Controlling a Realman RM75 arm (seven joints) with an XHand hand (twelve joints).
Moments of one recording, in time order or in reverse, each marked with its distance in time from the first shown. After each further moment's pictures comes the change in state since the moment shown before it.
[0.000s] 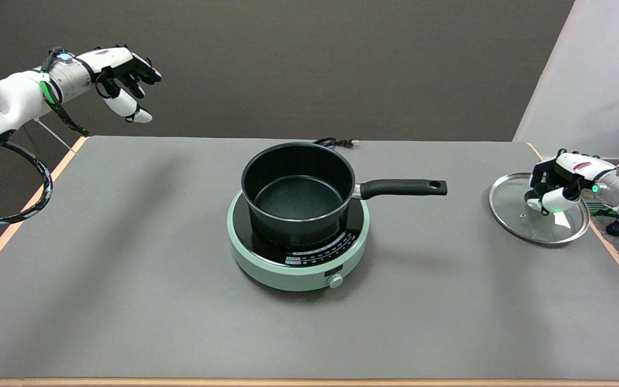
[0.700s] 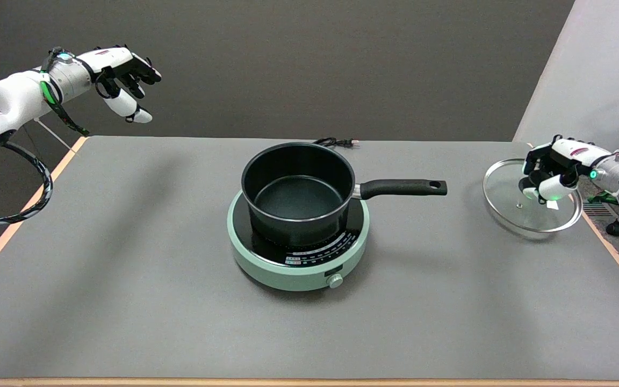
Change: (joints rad) arm 0.023 0.006 0.054 0.049 0.013 -0.070 0.000
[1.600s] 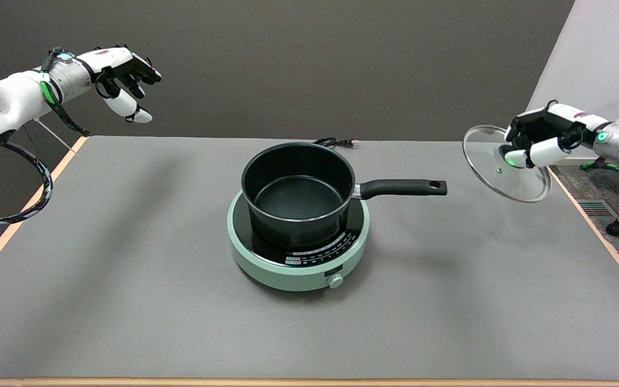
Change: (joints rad) arm 0.031 0.014 0.180 0.091 0.279 -0.244 -0.005
